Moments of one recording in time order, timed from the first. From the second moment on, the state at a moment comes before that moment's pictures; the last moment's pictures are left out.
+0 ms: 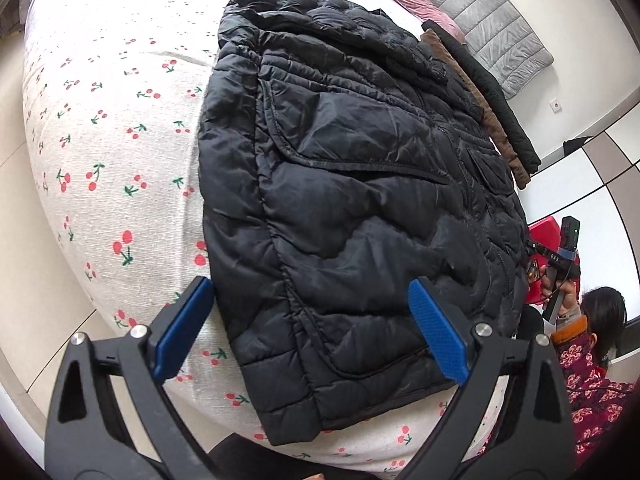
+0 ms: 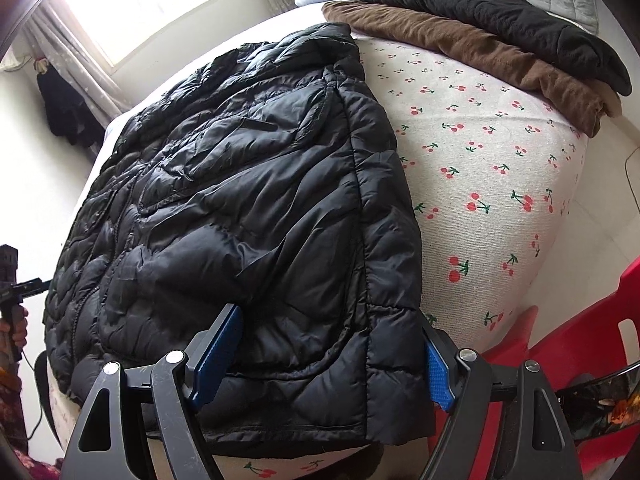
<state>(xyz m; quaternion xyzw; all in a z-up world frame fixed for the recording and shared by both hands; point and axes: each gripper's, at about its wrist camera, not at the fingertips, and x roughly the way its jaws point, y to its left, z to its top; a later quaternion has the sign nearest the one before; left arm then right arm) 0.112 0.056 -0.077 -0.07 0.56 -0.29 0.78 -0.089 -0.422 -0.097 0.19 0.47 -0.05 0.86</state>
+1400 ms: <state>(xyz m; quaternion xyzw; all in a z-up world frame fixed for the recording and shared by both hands) 0.225 0.014 0.132 -0.12 0.28 -0.33 0.89 0.046 -0.427 0.120 0.20 0.25 -0.10 0.94</state>
